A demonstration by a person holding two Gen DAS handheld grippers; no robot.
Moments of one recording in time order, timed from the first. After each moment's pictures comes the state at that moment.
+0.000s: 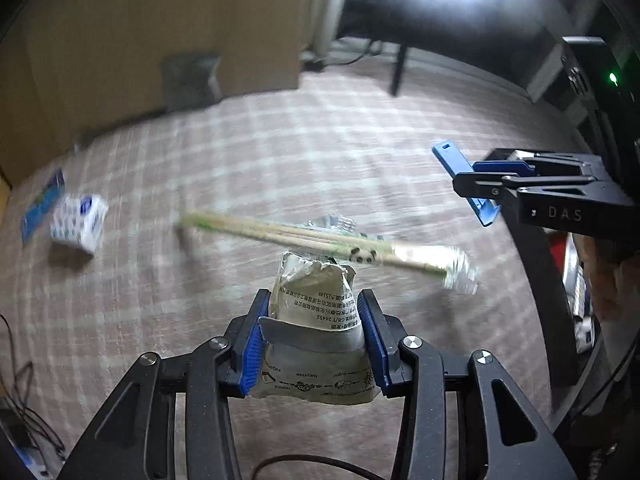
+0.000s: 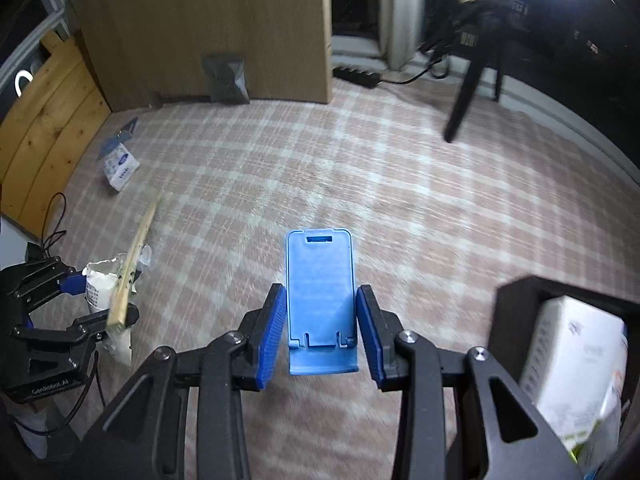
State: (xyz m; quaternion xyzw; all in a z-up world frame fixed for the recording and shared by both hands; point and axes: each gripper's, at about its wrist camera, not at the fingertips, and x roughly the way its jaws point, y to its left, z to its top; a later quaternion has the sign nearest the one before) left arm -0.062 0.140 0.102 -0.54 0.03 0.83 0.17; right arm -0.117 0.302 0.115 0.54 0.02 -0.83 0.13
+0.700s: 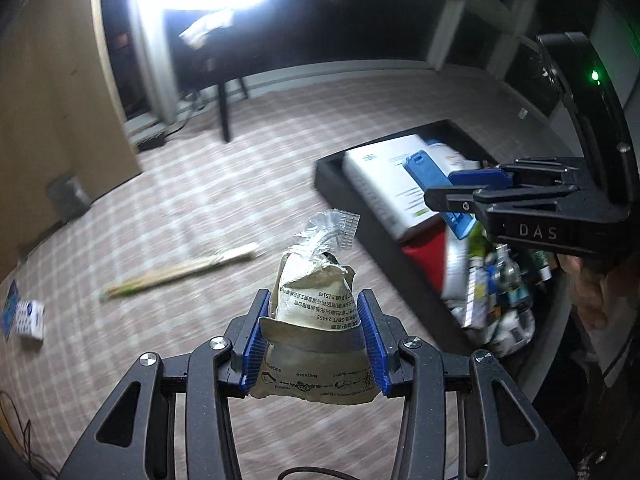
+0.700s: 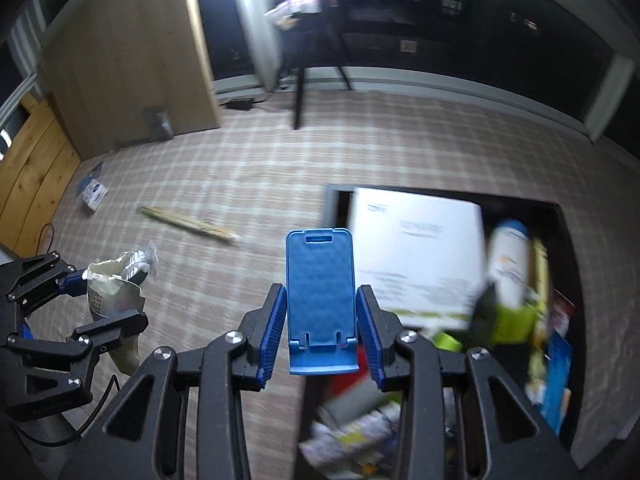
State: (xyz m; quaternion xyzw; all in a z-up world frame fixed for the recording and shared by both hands) left arm -0.018 0.311 0.154 -0.49 0.10 0.82 0.28; right arm -0.006 0.465 0.155 0.51 -0.03 -0.86 0.03
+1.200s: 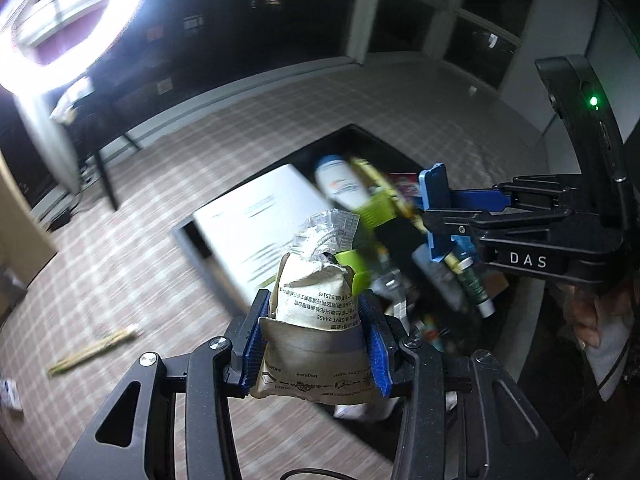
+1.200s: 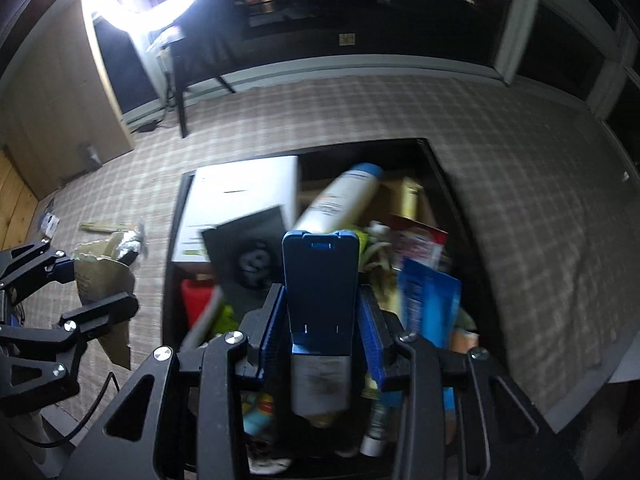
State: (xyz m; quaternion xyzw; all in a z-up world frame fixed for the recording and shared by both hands) left arm -0.003 0.453 0.163 -0.46 0.14 0.80 0.36; right arm 0.056 0.596 0.157 0.51 -0.07 -0.86 -0.07
